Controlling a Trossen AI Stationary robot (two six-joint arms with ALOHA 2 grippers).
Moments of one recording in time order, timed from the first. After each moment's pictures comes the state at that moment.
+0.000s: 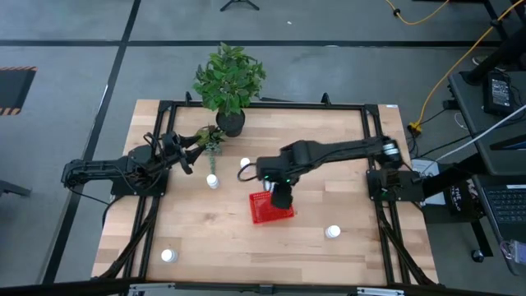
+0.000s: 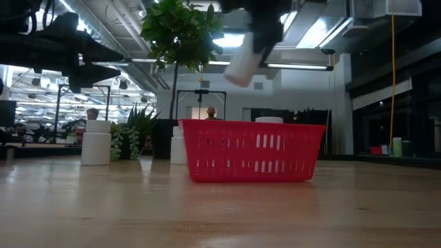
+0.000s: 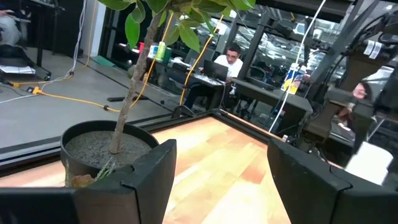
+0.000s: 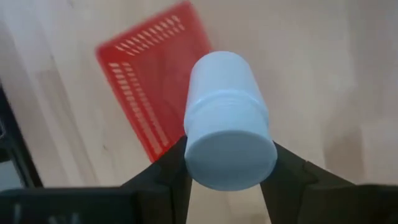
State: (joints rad) left arm 0.08 0.00 0.01 0.07 -0.46 -0.33; right arm 0.13 2.01 1.98 -1.33 -0.03 0.35
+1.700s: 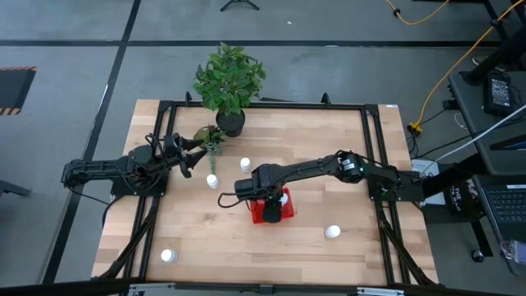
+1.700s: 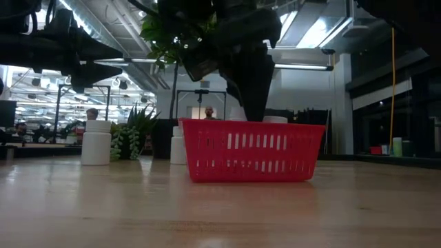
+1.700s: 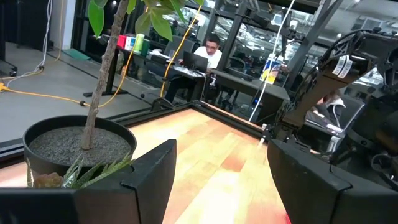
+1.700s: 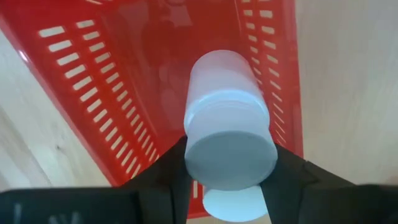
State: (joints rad) left arm 0.08 0.00 0.01 0.06 -0.36 -0.33; right arm 0.15 2.40 2.20 -1.48 -0.08 0.22
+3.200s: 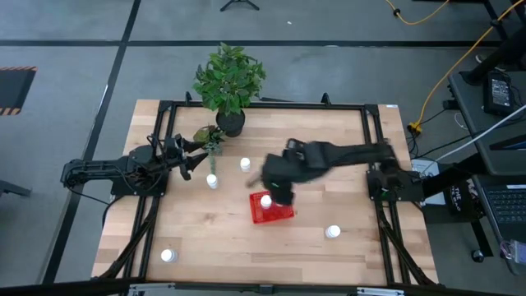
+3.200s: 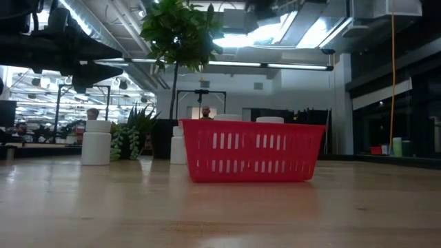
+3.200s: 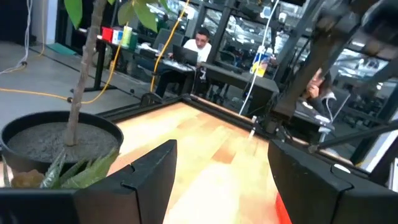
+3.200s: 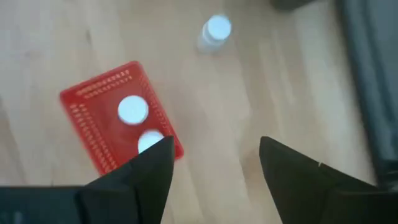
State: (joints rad) left arm 0.08 0.01 0.01 0.06 -0.31 -0.33; right arm 0.24 2.02 2.30 -1.57 0.37 0.42
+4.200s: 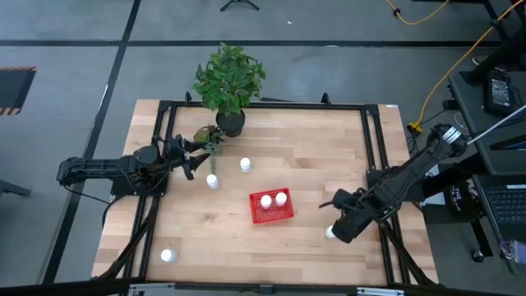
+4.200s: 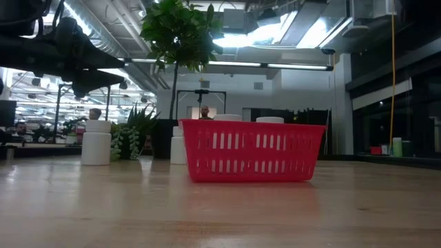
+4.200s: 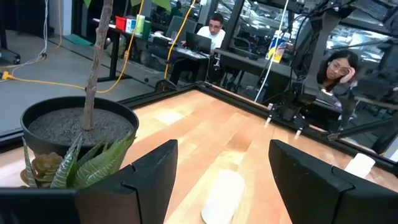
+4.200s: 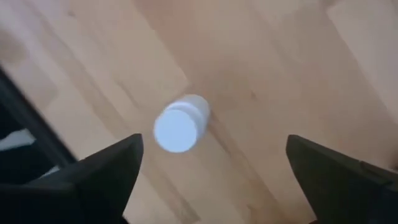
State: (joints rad) left arm 0.08 0.09 0.01 0.06 -0.35 -0.33; right arm 0.70 1.31 0.99 -1.03 0.08 1.36
